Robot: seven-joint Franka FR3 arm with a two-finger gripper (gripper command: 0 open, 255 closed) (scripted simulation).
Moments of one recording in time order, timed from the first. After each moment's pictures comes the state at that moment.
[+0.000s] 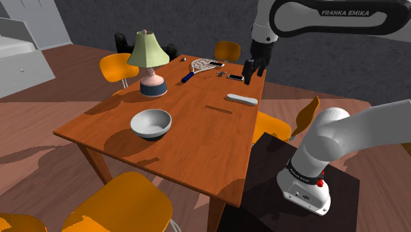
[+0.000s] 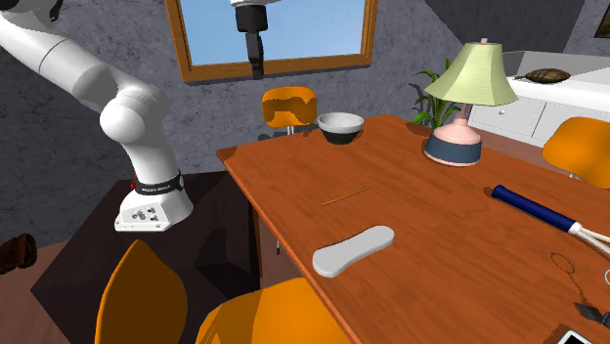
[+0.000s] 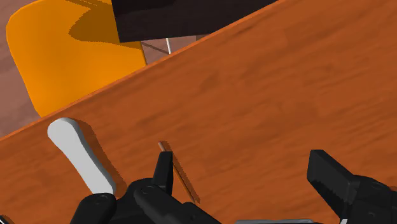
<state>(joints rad) -0.02 -0.80 0.04 -2.43 -0.08 1.68 0.11</state>
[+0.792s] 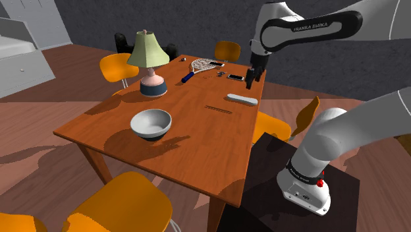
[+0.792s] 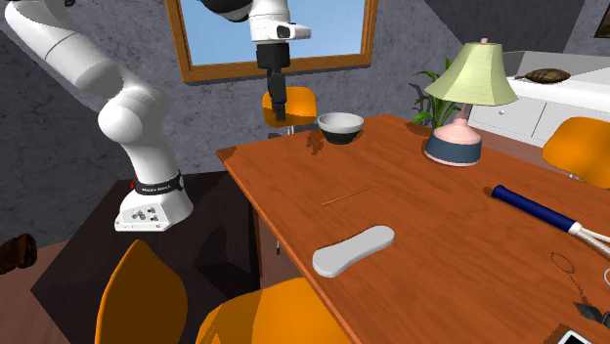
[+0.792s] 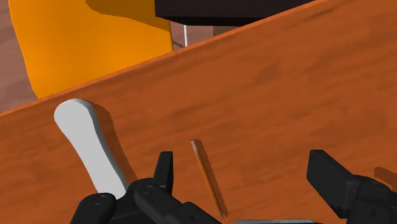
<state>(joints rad) -0.06 -0.63 -0.19 -2.50 -0.19 1.93 -0.17</state>
